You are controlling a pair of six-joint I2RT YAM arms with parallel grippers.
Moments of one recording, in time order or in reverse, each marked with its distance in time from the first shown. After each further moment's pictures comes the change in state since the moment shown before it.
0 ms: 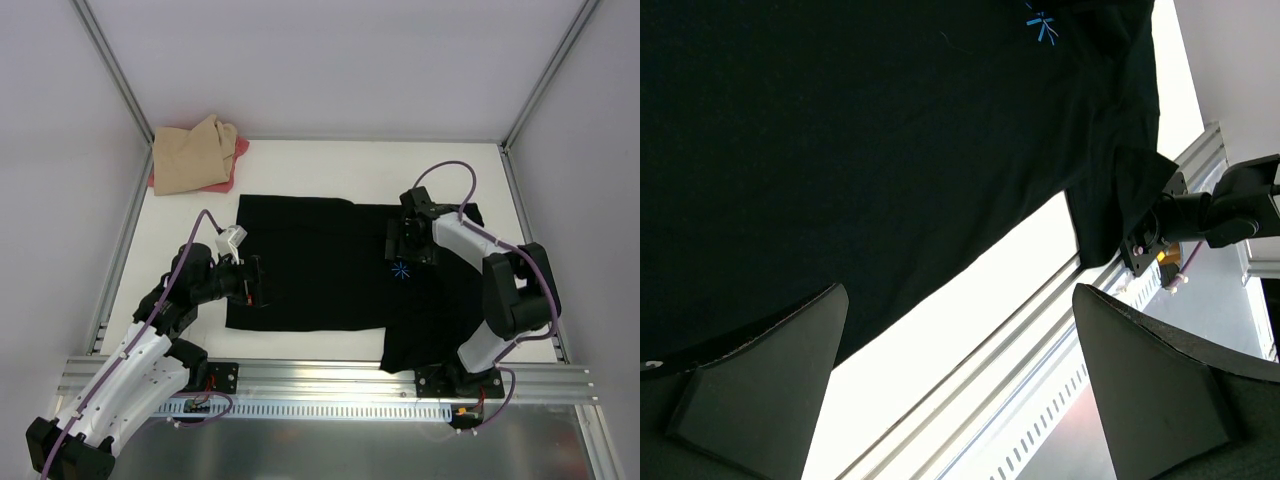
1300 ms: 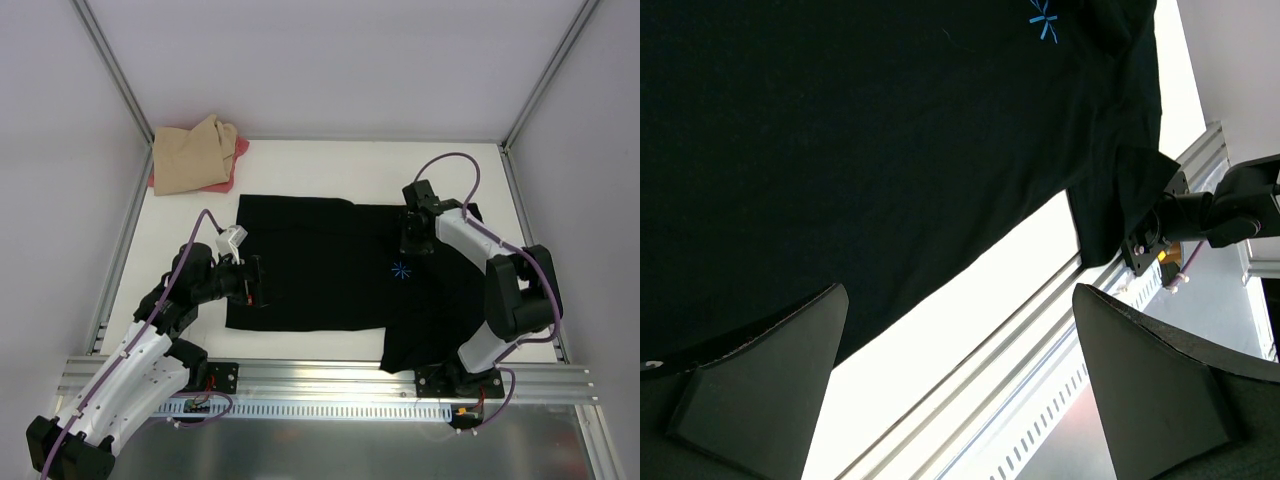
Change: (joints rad) left arm 0.000 0.008 0.000 0.000 0.000 0.000; right arm -0.014 0.021 0.053 -0.003 0.049 -0.037
